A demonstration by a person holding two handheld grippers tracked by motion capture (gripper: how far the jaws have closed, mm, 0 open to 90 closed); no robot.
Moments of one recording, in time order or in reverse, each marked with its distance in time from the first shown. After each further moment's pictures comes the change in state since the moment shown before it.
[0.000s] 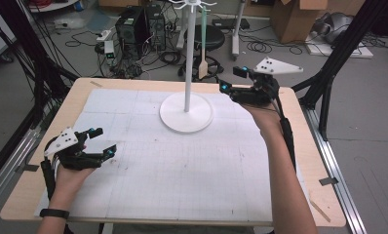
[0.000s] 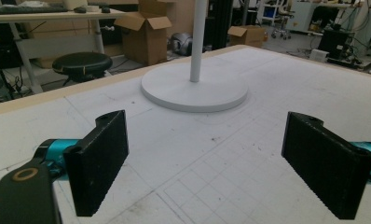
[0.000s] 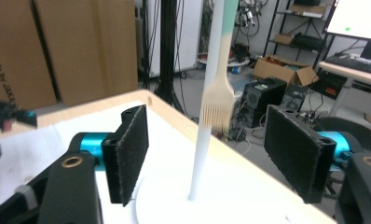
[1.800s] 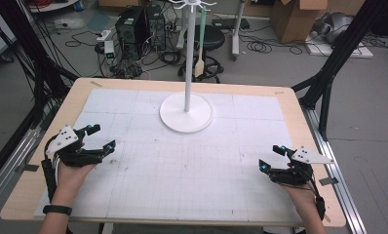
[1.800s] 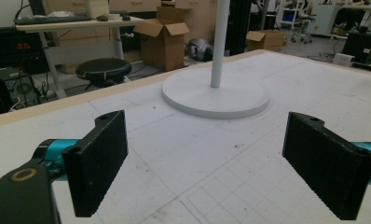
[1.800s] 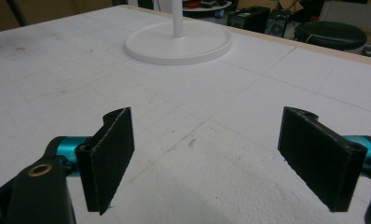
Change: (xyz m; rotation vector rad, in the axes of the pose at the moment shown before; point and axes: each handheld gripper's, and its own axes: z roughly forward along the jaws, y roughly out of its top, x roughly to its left) left arm 0.005 -0.001 0.005 -0.023 0.076 0.020; right arm 0.005 -0.211 -0.122 0.137 -0.083 0.137
